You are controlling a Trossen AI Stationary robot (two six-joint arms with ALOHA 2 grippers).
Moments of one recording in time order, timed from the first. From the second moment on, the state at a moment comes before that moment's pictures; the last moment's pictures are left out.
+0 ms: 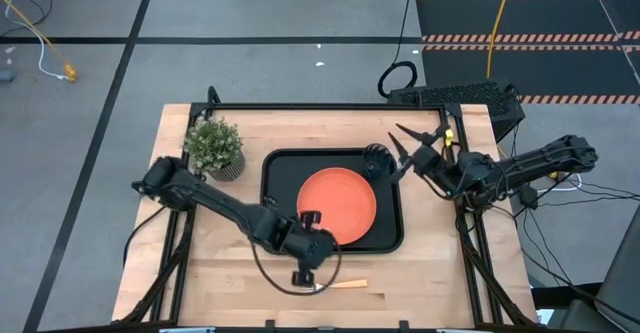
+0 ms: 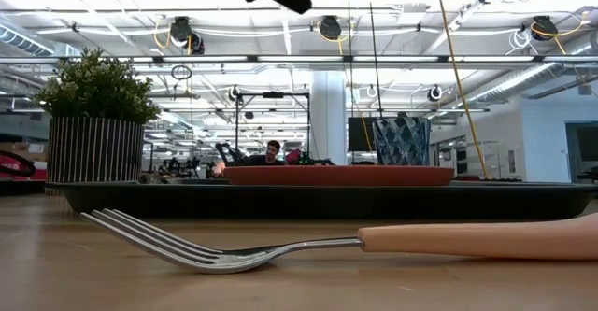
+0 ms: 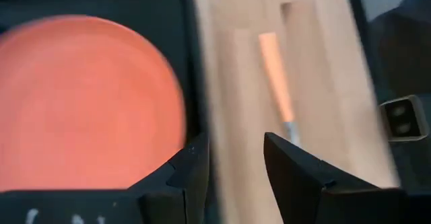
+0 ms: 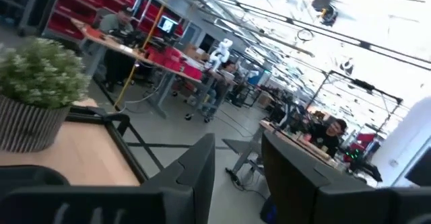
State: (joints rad) left arm -0.42 1.90 1.65 -0.75 -0.13 -0.27; right arm 0.22 0.89 0.56 0.58 0.97 -0.71
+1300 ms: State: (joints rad) left arm -0.53 2.28 1.79 -0.71 -0.09 -0.71; right arm 0.32 0.76 0.49 0.35 1.06 -0.56
